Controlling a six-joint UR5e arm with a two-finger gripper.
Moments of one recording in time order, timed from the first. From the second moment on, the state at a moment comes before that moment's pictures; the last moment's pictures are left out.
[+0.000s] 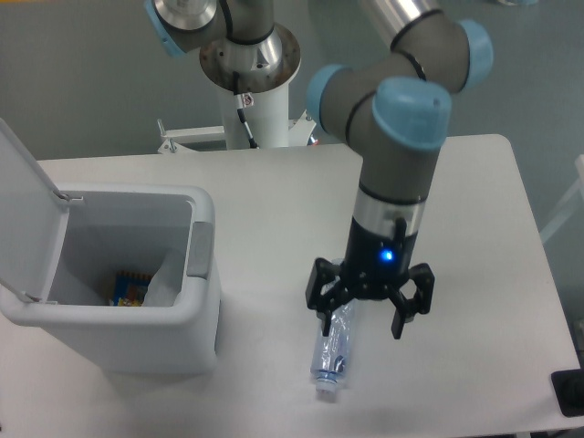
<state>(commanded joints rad) 2.51 -2.06 -1.38 -0.92 1.28 0.48</state>
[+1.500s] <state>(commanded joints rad) 2.42 -2.17 -1.52 -0.95 1.56 0.67</state>
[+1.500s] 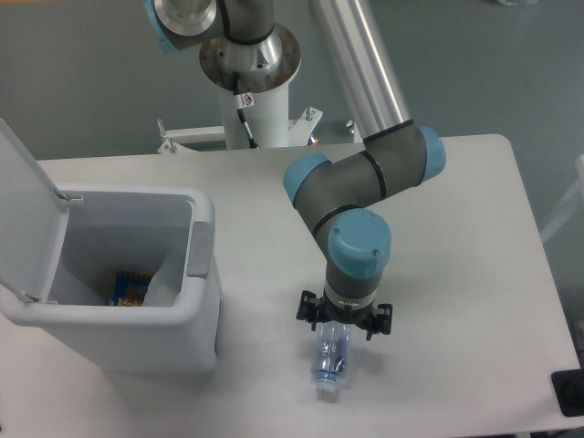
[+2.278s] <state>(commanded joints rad) 2.39 -2.19 -1.53 -0.96 1.66 0.68</state>
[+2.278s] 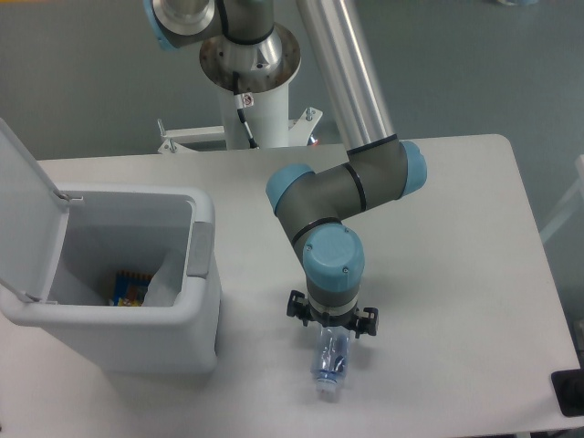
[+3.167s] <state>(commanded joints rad) 2.39 -2.20 -1.53 -0.96 1.69 0.68</state>
